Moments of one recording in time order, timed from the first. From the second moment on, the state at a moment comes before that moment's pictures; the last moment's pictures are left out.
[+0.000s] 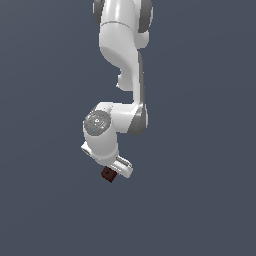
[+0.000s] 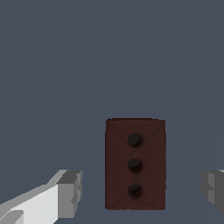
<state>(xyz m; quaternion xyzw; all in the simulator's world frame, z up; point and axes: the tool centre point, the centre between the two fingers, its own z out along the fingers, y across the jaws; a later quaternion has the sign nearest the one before) 0.088 -0.076 0.077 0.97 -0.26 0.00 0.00</state>
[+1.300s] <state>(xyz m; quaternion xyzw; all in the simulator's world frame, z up) 0.089 -0.077 0.027 0.97 -0.26 0.00 0.00</state>
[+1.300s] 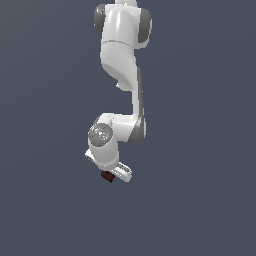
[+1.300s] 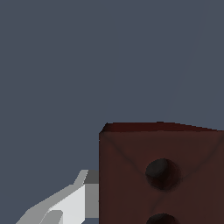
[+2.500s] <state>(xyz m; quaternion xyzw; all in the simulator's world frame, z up) 0.069 -0.104 0.147 0.97 -0.26 0.00 0.00</state>
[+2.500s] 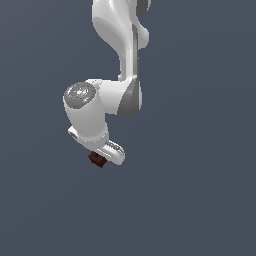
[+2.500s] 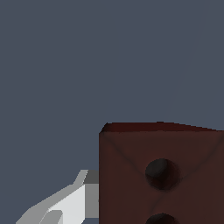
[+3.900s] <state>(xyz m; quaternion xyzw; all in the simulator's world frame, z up) 0.040 -0.157 0.380 0.97 -0.26 0.00 0.00</state>
